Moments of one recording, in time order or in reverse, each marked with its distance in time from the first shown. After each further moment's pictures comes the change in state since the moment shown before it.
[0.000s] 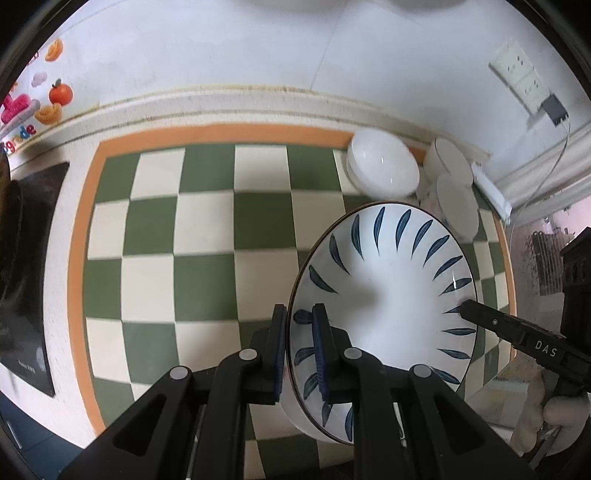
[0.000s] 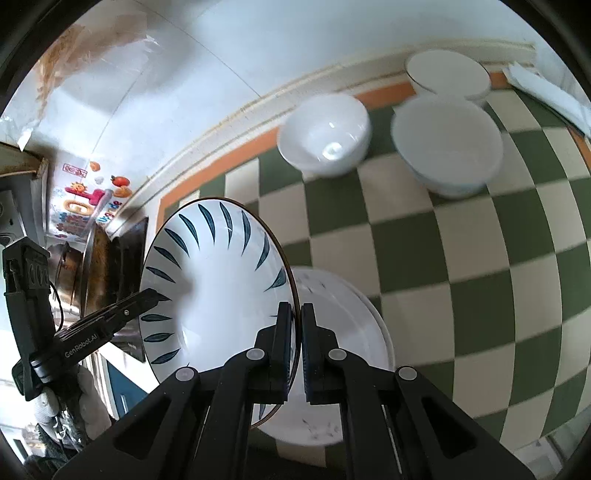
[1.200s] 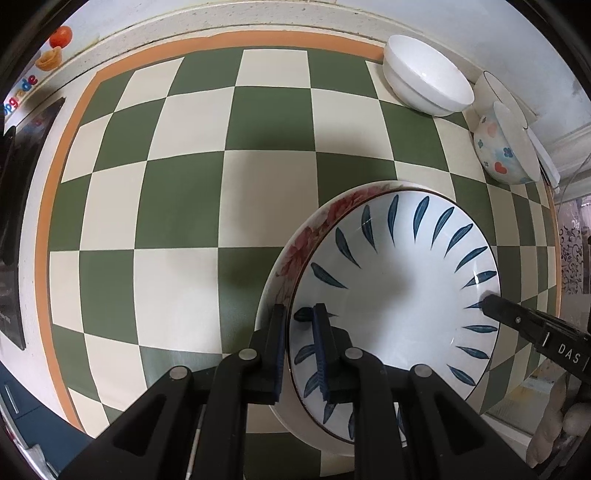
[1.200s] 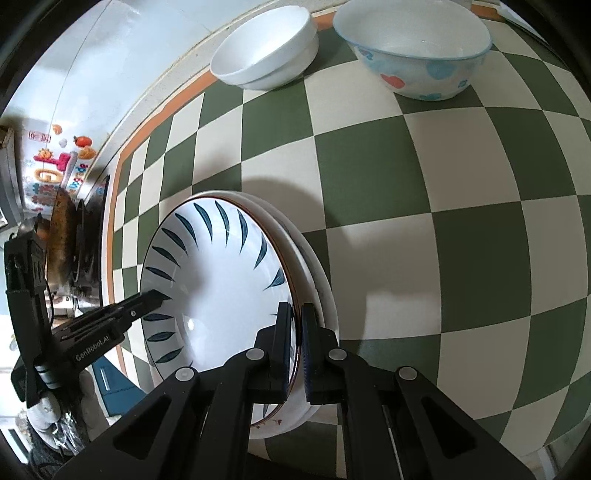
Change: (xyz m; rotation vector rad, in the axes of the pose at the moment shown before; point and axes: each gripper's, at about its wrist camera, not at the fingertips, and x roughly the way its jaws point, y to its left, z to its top) left arm 0.087 -0.009 -0.048 -0.069 0.129 0.120; right arm 0.080 -0.054 -0.027 -0.016 0.143 -0.055
